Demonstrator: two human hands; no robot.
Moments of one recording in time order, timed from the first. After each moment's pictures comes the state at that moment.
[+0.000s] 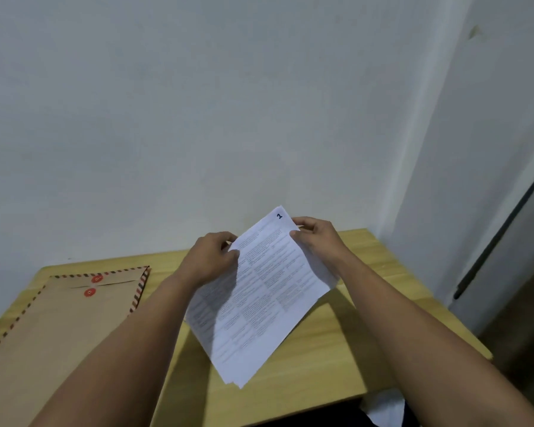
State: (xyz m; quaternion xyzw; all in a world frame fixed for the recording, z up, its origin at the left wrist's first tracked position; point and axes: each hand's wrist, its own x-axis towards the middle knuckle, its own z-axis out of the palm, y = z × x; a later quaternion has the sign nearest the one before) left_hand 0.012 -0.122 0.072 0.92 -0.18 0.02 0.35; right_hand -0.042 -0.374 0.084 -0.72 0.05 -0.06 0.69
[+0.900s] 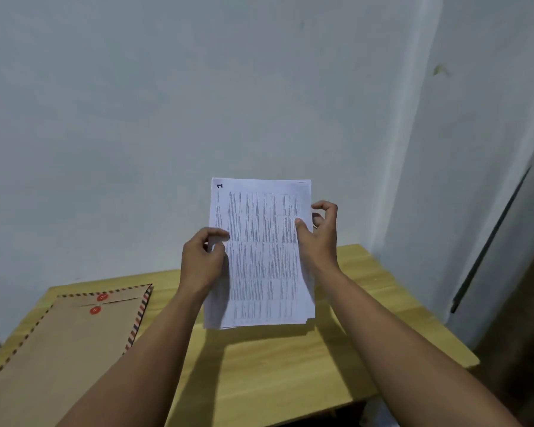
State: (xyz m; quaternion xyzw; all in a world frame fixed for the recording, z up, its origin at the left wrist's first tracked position) left_hand -0.019 -0.131 0.091 0.77 -0.11 0.18 0.61; right_hand -0.045 -0.352 0.101 -0.66 0.05 -0.35 0.67
